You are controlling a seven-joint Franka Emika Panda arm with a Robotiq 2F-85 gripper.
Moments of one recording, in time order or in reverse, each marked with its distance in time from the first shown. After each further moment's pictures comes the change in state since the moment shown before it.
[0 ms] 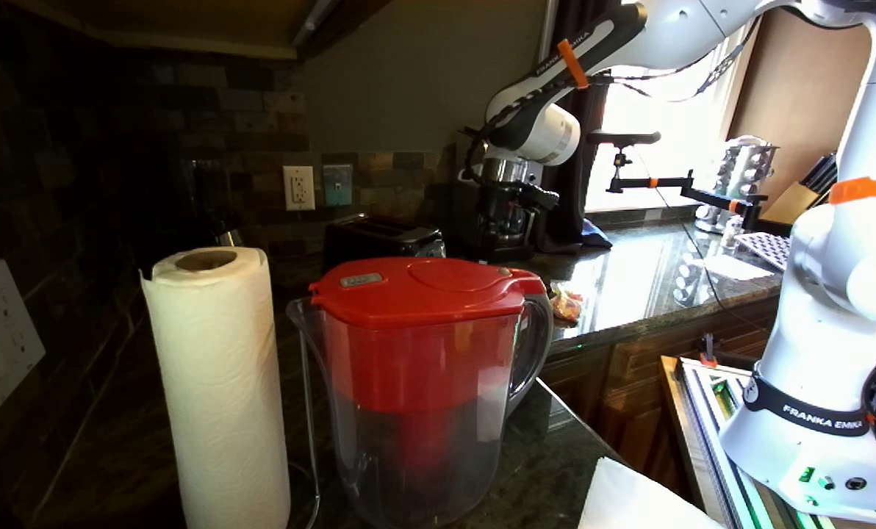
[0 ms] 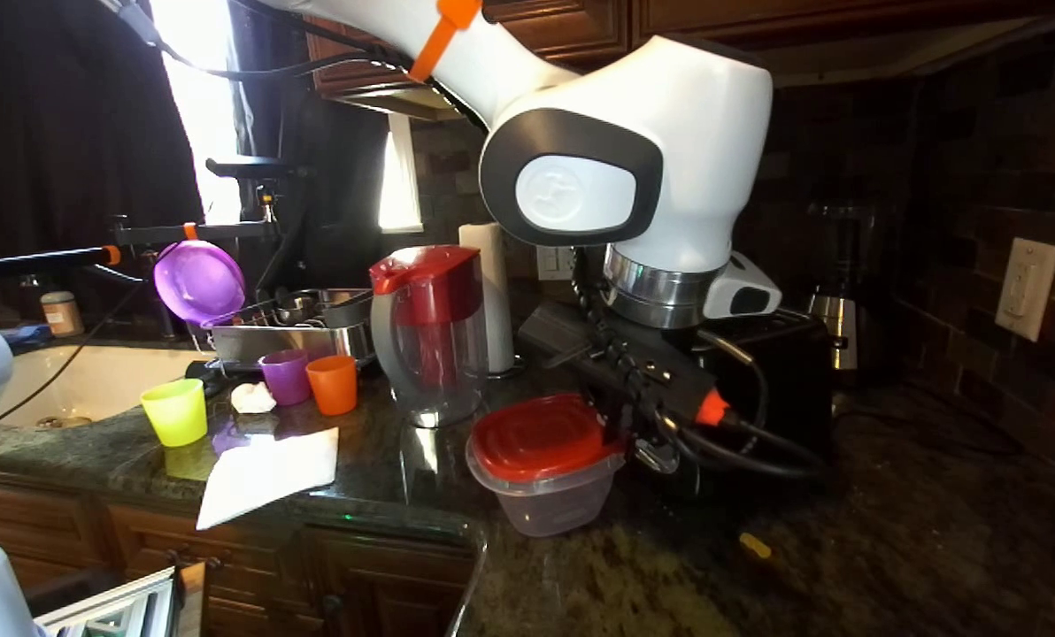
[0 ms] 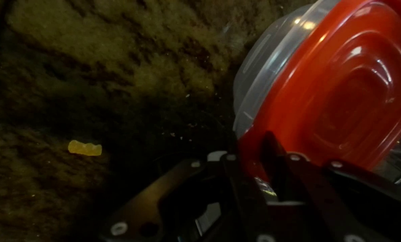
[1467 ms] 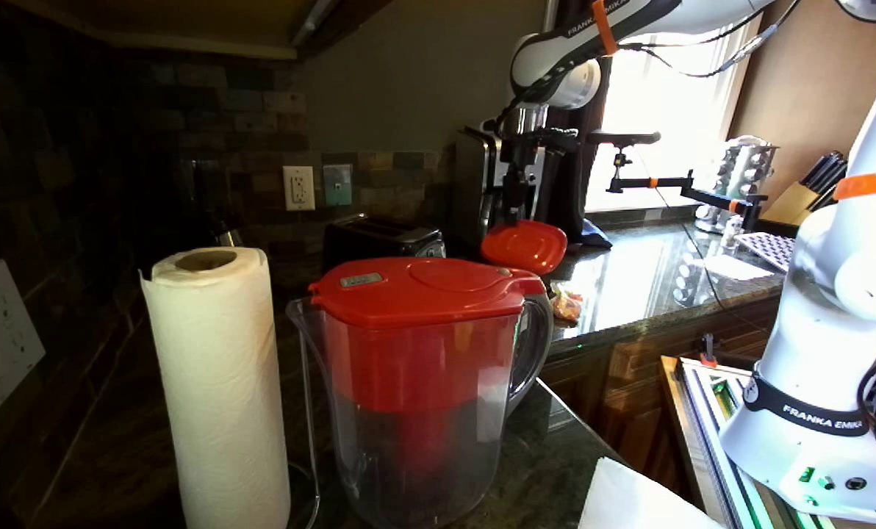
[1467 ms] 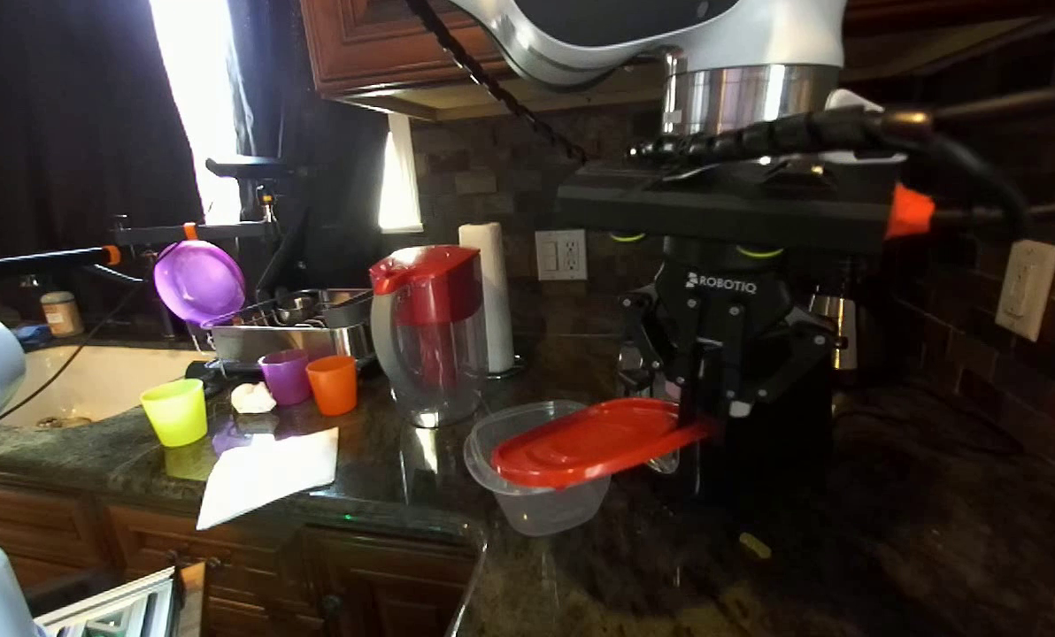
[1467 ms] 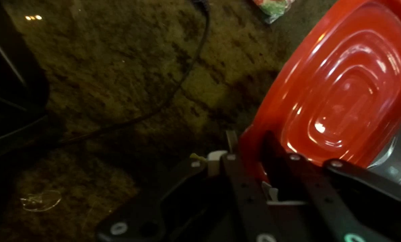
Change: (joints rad) arm -0.084 -0.093 -0.062 0.151 -0.372 -0.195 0.065
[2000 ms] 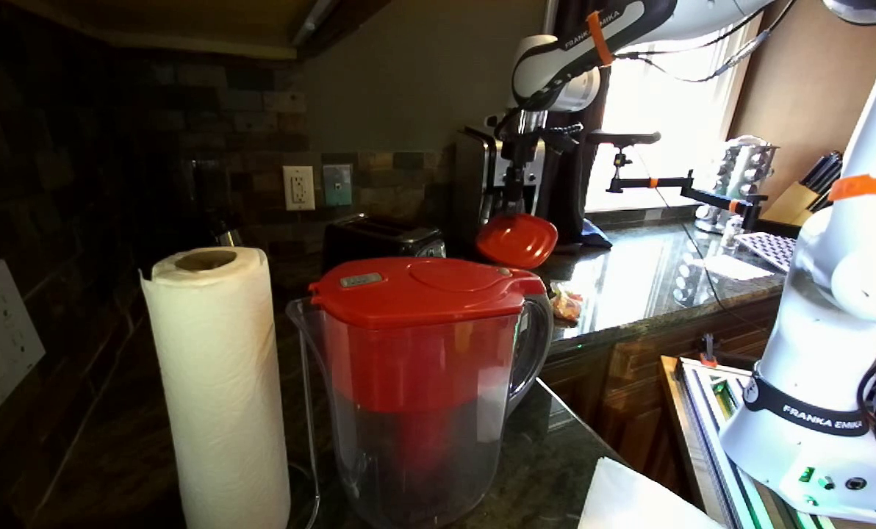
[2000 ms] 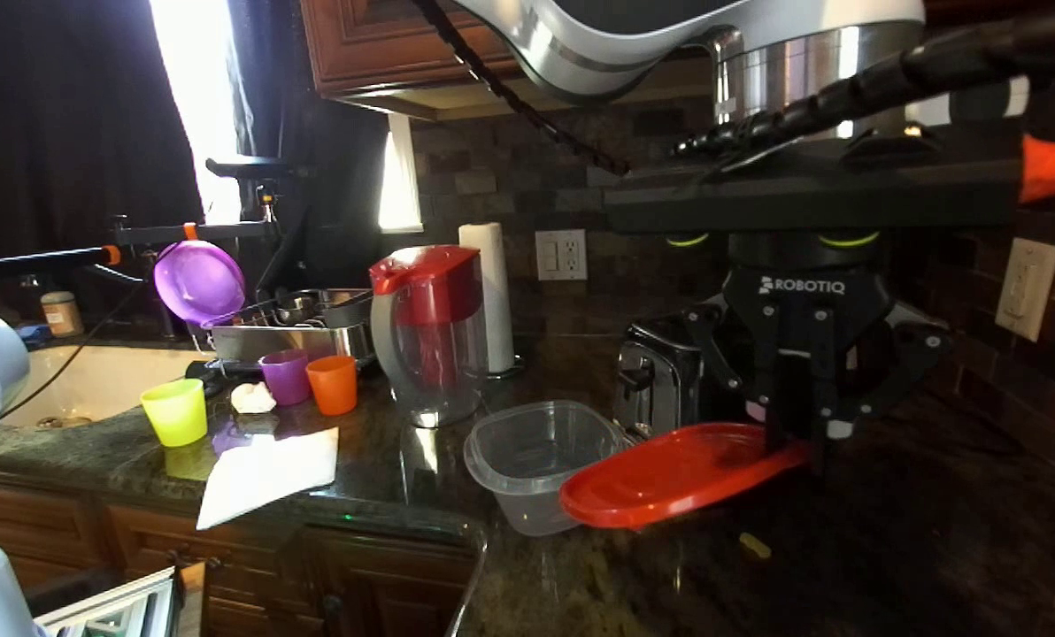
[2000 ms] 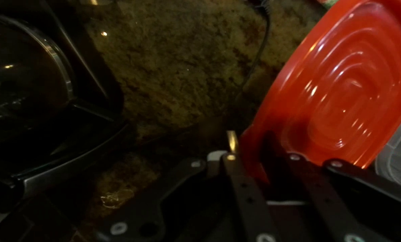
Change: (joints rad) arm -0.026 0.038 -0.023 0.028 -0.077 0.114 0.088
